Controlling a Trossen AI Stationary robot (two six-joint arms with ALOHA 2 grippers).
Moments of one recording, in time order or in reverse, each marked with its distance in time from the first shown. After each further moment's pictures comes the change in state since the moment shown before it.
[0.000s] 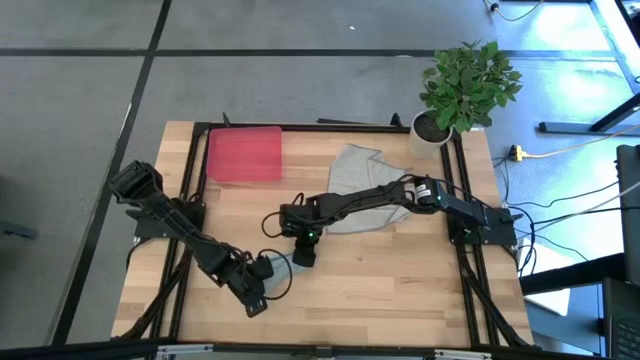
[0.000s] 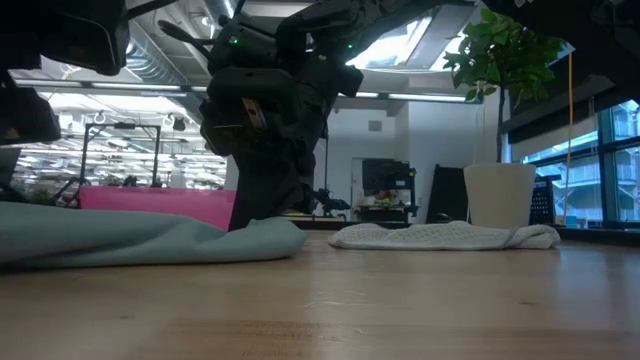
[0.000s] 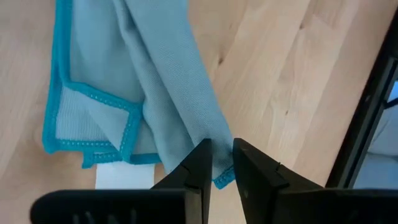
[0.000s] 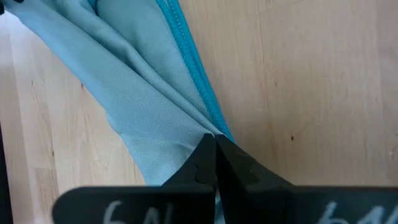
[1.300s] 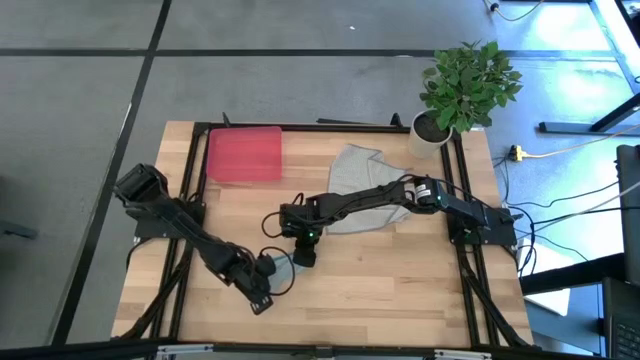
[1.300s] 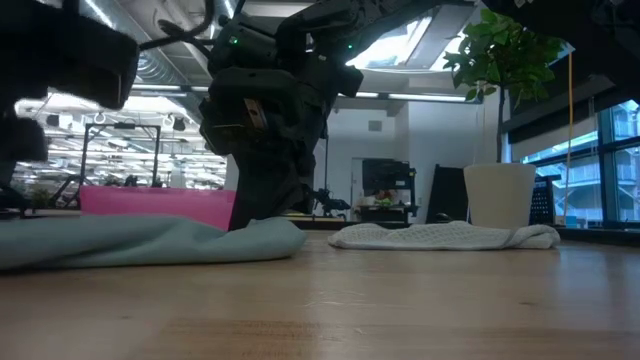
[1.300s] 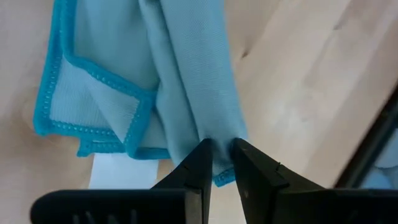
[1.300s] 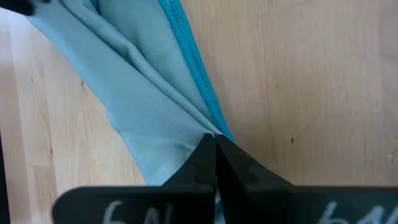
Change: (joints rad) left arm 0.036 0.049 -0.001 0.006 0.081 -0.101; right arm -0.001 0.000 0.000 0.002 -0.001 -0.019
